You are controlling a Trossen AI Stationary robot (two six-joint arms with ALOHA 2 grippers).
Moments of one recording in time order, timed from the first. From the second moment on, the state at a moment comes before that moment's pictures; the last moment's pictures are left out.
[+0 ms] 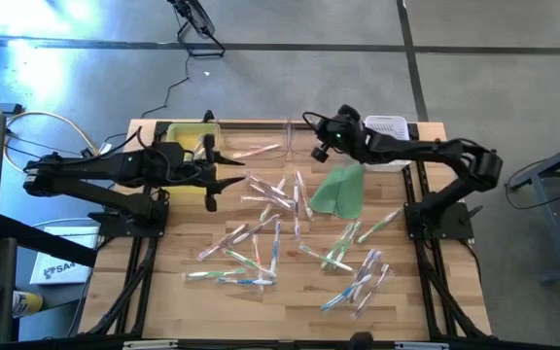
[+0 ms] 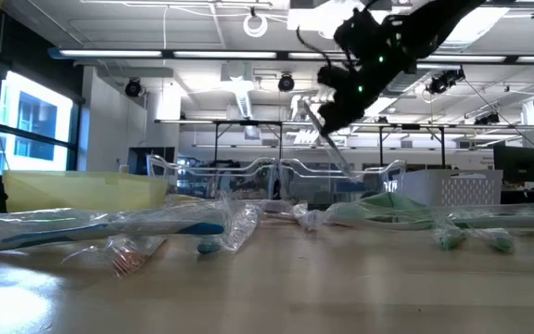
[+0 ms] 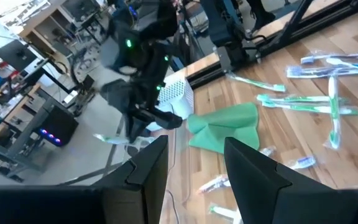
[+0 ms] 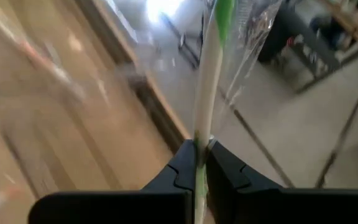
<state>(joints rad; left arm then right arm) 0.00 0.92 0.99 -0.30 -0.23 0.51 -0.48 1.53 0.94 0.00 0.43 -0.25</state>
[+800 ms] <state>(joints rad) 0.00 0.93 0.99 -0.32 -0.23 0.50 -0.56 1.56 0.94 -0.16 0.32 -0.18</state>
